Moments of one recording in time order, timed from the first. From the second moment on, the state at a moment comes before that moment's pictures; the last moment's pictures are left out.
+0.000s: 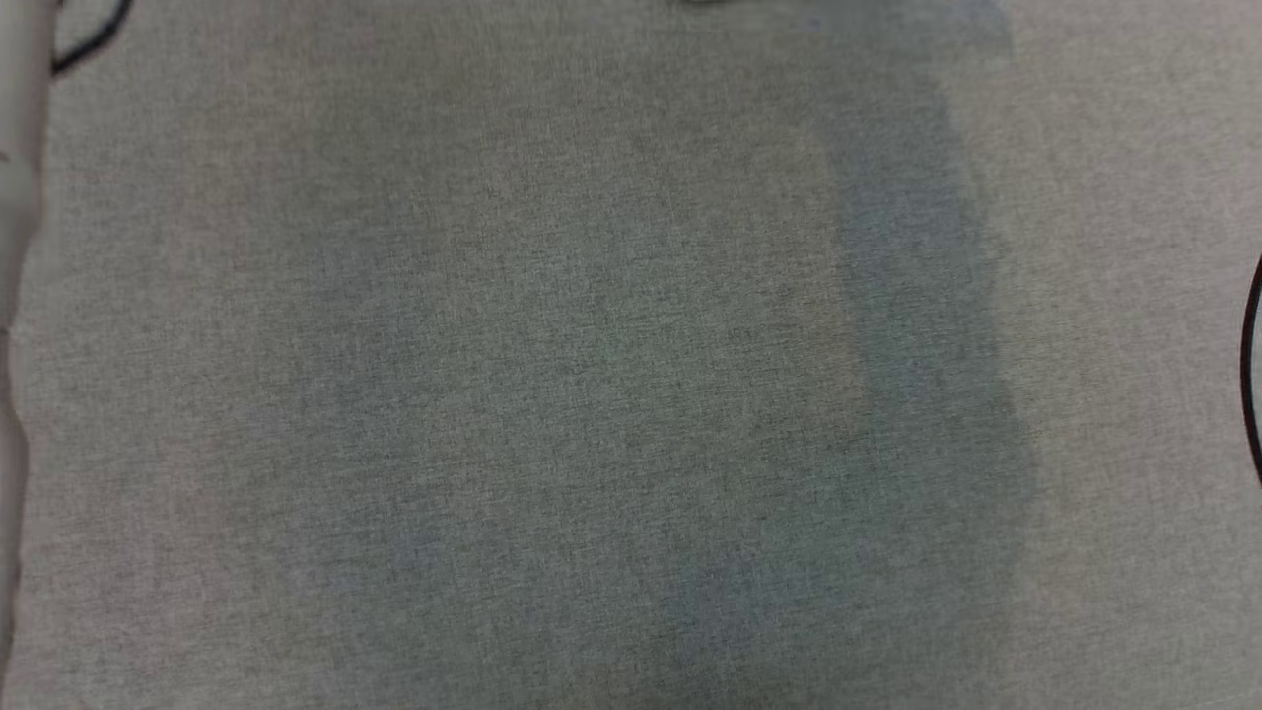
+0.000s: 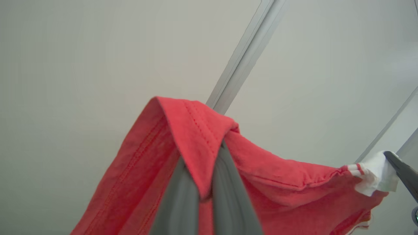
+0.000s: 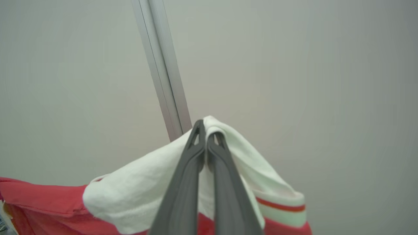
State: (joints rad) left arm -1.48 0.30 -0.46 0.79 -1.05 -0.13 0.00; right arm -1.61 -0.20 0.14 0.92 0.56 0.13 -0.07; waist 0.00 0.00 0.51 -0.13
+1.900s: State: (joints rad) left arm -0.06 0.32 -0.57 0.34 -1.10 -0.13 -0.26; right arm -0.07 -0.38 0.34 0.36 1.02 0.13 -0.21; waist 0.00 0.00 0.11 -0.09
